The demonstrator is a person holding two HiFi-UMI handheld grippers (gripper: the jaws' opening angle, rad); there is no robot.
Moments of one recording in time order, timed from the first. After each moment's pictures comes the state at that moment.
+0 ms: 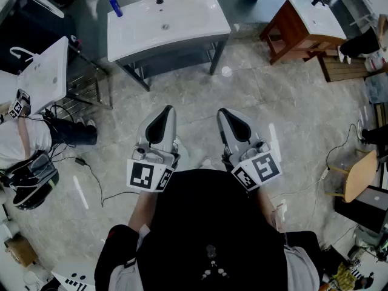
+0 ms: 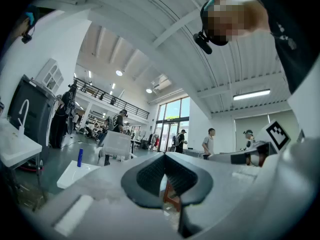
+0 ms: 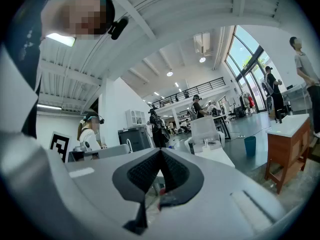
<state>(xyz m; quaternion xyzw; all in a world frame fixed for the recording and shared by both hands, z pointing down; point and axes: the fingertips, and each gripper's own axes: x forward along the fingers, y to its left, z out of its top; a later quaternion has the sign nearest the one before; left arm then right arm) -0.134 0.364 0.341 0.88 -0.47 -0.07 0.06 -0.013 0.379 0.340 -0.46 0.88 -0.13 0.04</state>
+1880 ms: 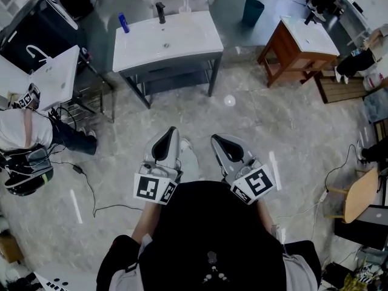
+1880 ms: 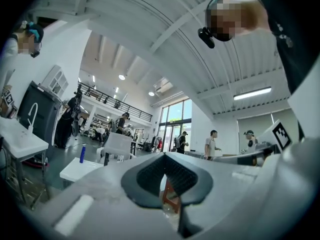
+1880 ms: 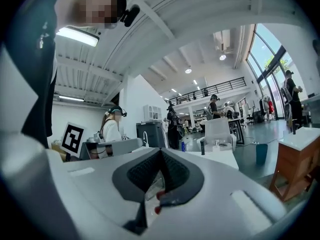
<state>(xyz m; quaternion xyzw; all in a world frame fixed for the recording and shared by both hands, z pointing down) -0.080 0.445 0.356 0.86 -0.49 -0.08 0.05 0.022 0.468 0.354 -0.38 0.92 -0.07 0.00</state>
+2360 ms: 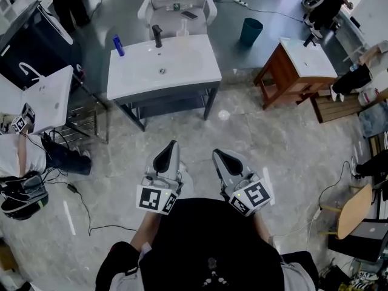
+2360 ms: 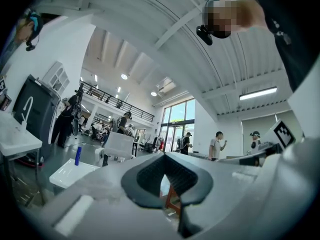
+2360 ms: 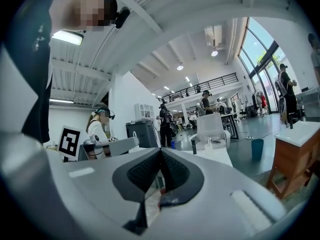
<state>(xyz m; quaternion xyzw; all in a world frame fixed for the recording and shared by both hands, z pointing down) -0.079 0.329 0.359 0.86 -0.50 -0.09 0.06 0.034 0.354 0.362 -0.41 0.91 -0.10 0.00</state>
